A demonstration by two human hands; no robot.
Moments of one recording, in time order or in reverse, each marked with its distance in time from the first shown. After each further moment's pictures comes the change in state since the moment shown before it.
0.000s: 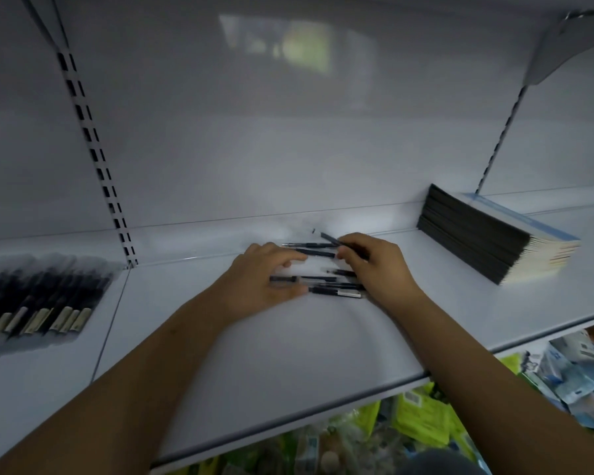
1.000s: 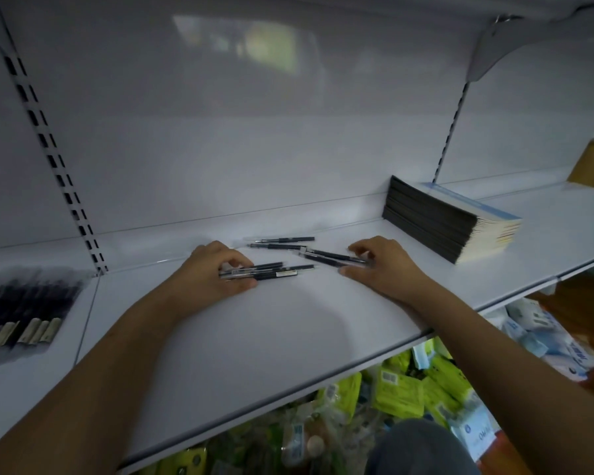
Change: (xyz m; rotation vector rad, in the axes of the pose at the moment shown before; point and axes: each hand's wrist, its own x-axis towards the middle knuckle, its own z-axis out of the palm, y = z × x) left_hand -0.011 -0.021 -0.021 -0.016 0.018 -0.052; right_hand -0.020 0.033 -0.051 -0.401 -0.126 0.186
